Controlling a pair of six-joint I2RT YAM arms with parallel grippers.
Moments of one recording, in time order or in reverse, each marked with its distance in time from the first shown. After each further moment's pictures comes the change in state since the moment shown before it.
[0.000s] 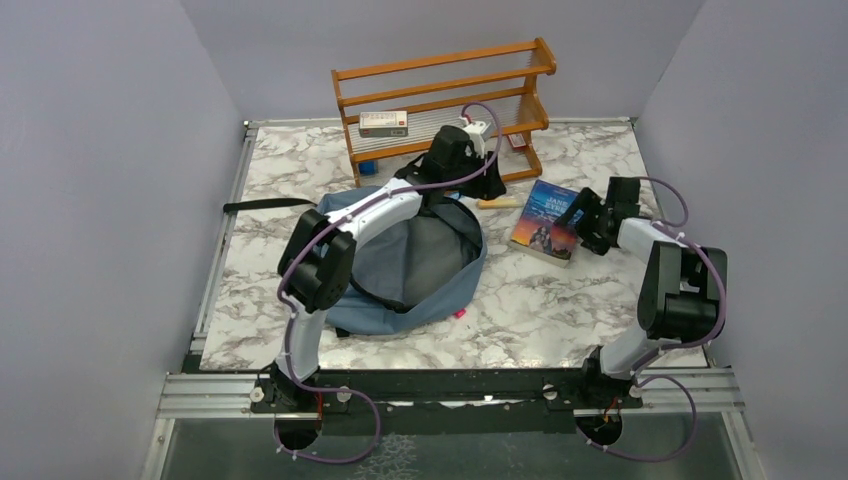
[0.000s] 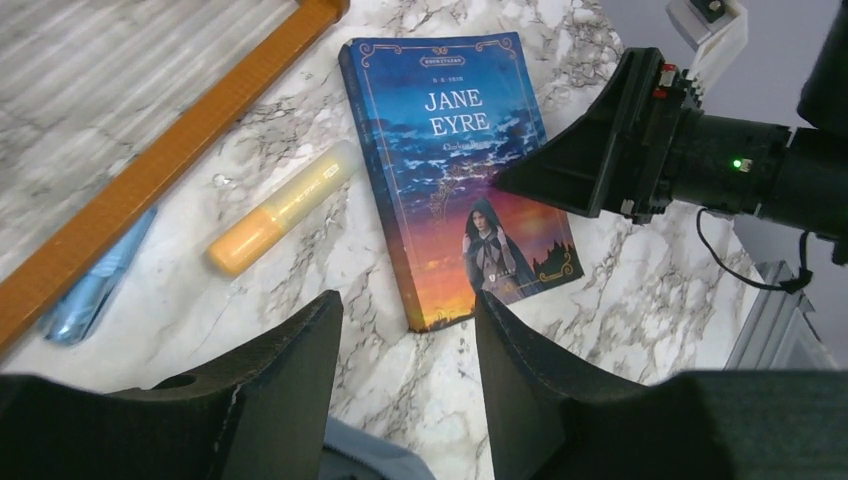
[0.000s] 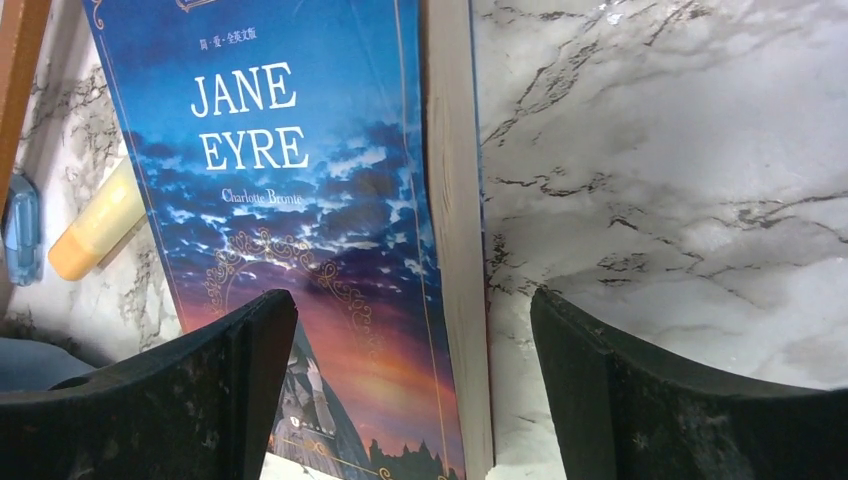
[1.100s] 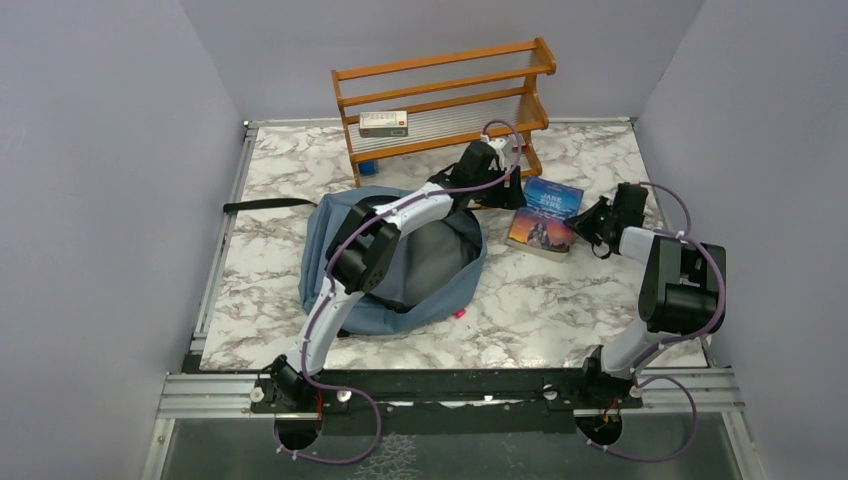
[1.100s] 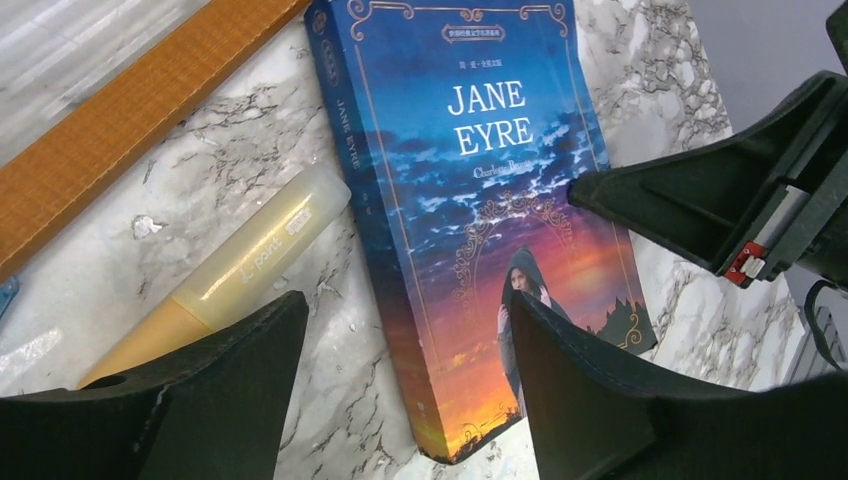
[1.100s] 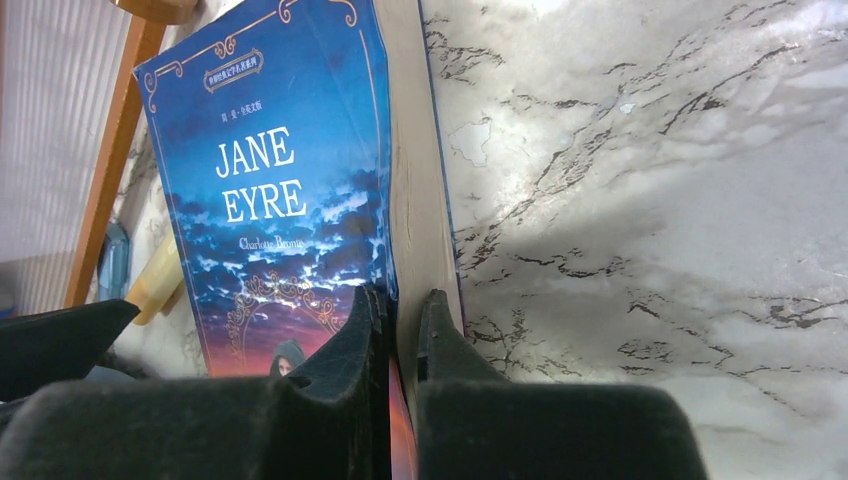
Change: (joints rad) left arm -0.042 0.407 0.322 0.011 -0.002 -0.104; right arm -0.051 0.050 -0.077 0.258 -0.072 0.066
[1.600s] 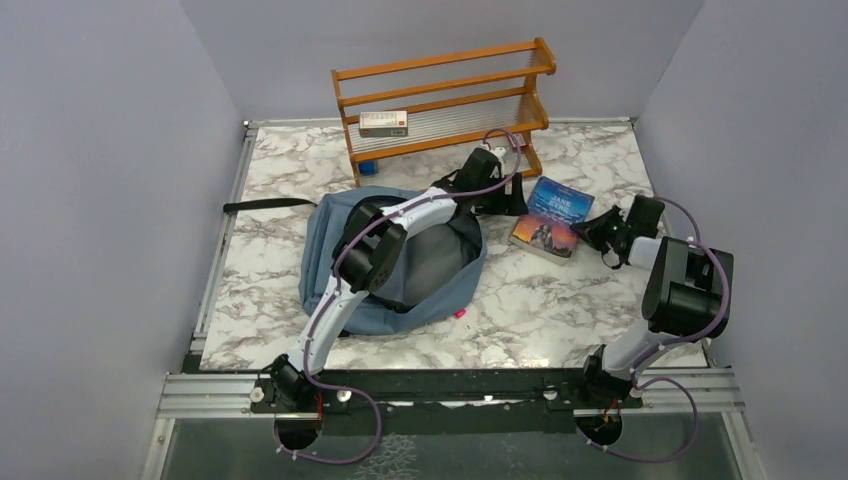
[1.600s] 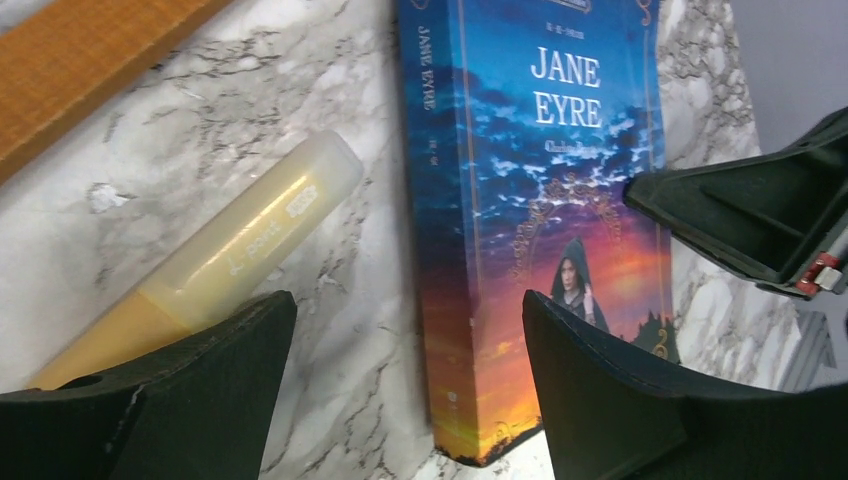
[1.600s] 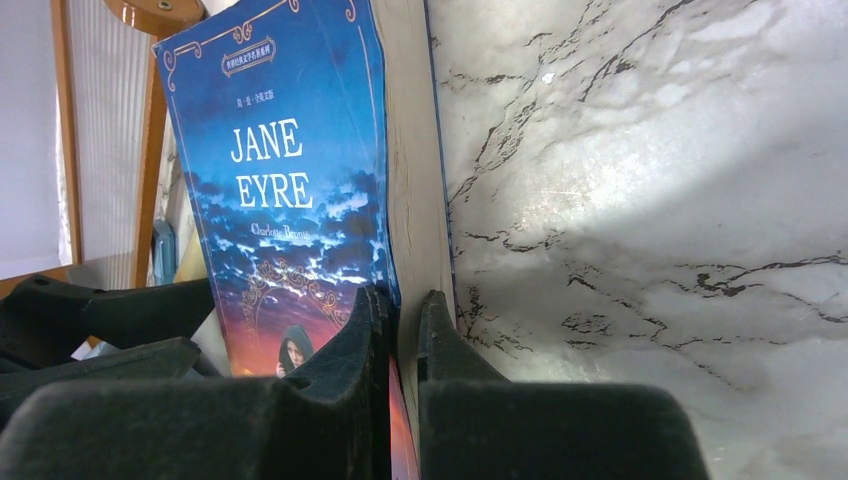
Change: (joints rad) left arm -0.007 0.058 0.016 -0.019 -0.009 -0.057; right arm -0.114 -0.009 -0.088 0.092 -0.154 0.067
